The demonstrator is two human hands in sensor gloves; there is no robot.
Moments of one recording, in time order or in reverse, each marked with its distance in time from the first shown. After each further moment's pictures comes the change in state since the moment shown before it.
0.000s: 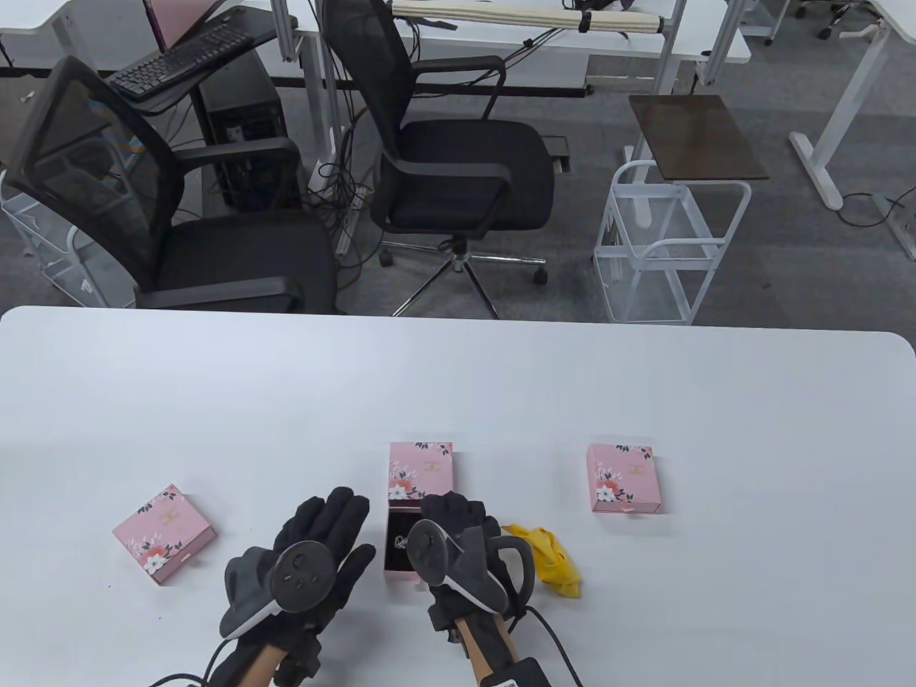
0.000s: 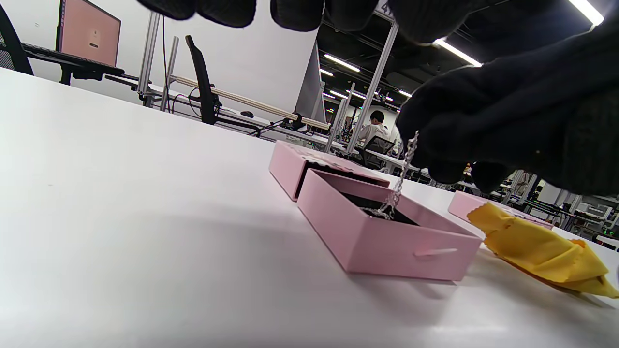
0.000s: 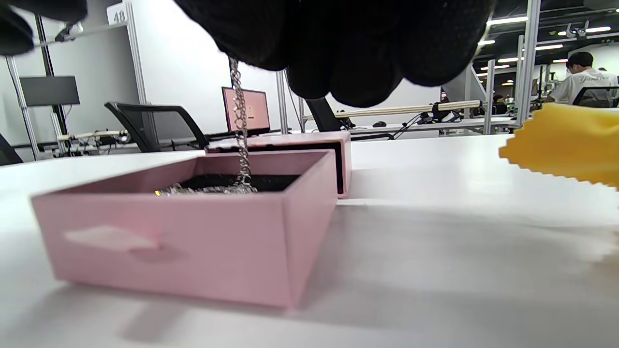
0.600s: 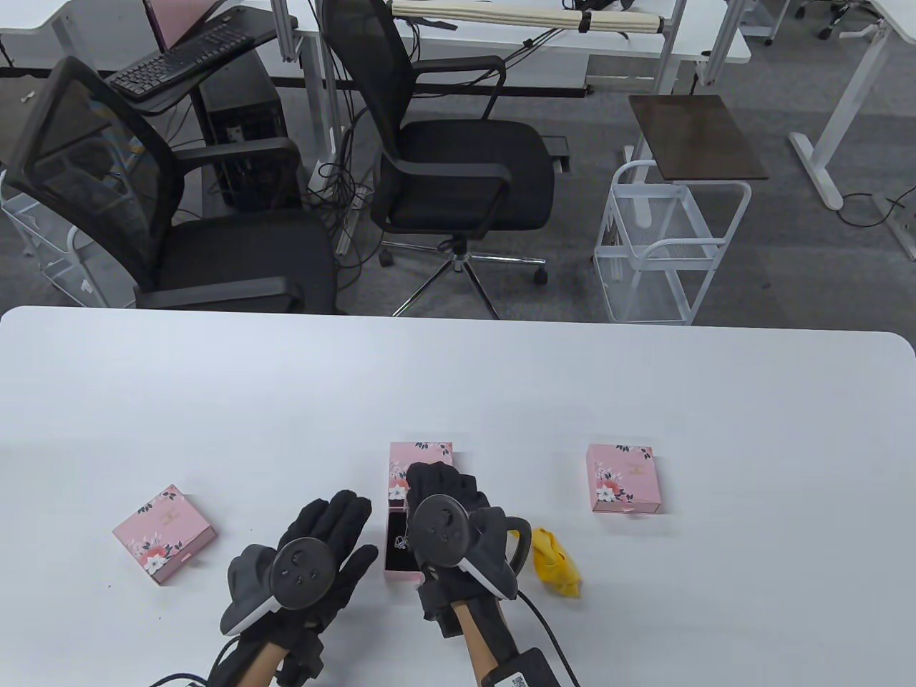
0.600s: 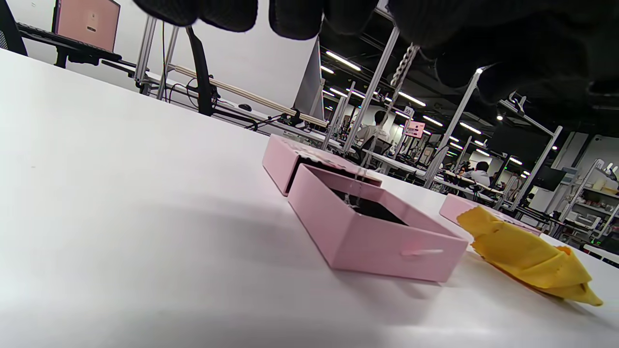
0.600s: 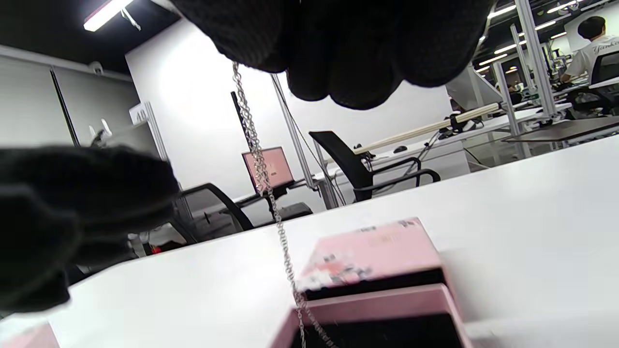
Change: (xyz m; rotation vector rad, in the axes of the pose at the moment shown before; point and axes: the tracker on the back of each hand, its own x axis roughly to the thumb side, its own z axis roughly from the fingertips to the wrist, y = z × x) left_hand -0.001 0.000 -0.001 -0.006 -0.006 0.058; right_hand 0.011 -0.059 -0.008 -0.129 -0.030 -0.254
